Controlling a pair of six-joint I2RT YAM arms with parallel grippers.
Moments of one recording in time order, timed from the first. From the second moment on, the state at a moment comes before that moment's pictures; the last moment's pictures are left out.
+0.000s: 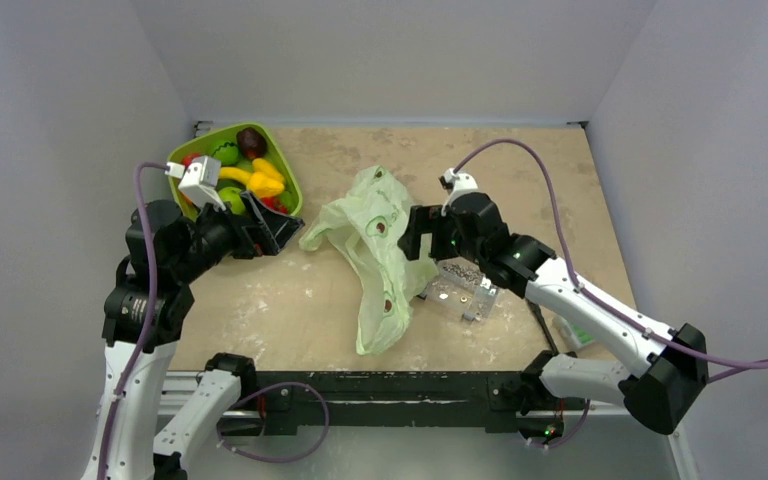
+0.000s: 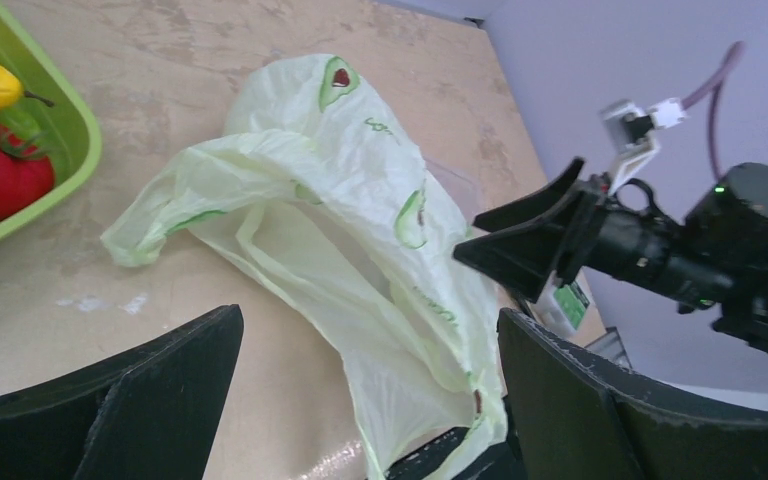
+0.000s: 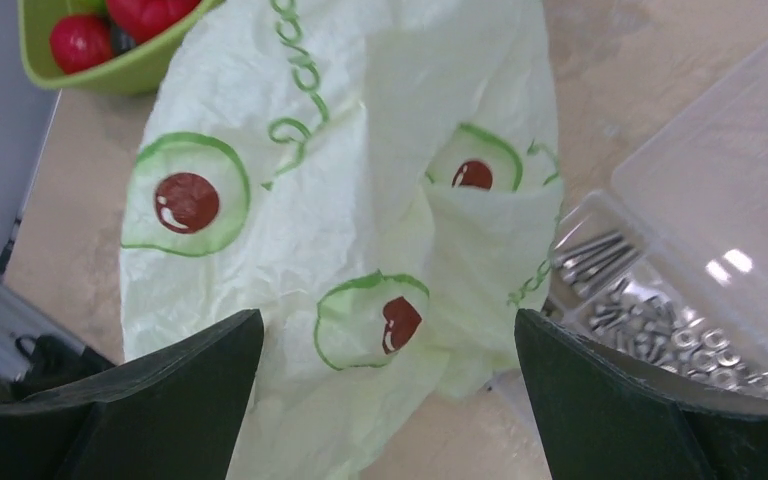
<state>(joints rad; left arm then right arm) -0.16 0.75 1.19 -0.75 0.37 -0.50 0.73 1.18 1.04 -0.41 0.14 0.50</state>
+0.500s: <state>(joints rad) -0.16 0.68 1.19 -0.78 0.44 -0.56 0.97 1.02 0.82 -0.16 -0.16 0.73</state>
